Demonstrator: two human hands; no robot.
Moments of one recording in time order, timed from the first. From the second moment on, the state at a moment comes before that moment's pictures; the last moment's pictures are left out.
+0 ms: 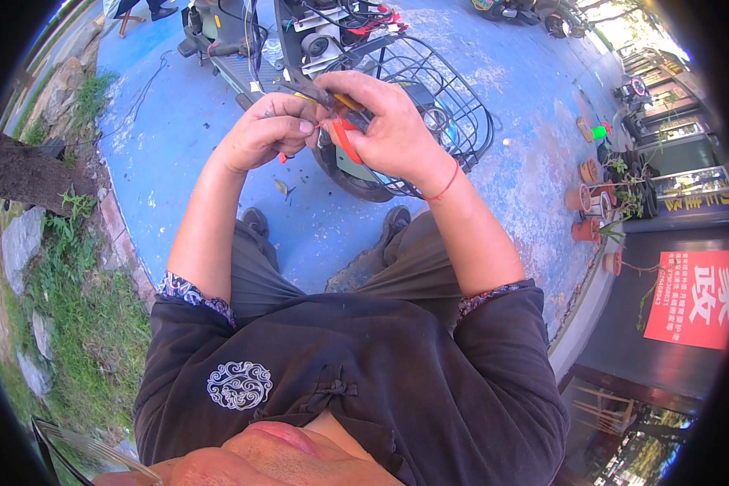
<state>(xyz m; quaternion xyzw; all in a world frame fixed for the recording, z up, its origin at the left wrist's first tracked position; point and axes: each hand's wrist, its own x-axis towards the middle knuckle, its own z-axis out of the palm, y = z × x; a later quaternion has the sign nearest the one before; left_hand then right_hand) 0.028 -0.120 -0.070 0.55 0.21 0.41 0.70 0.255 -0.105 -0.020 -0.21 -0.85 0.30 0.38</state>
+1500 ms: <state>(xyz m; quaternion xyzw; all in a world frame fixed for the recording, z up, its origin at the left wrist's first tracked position) 0.034 -0.115 -0.076 0.61 0.28 0.45 0.59 0.243 -0.122 -0.028 -0.31 -0.79 0.30 0.44</state>
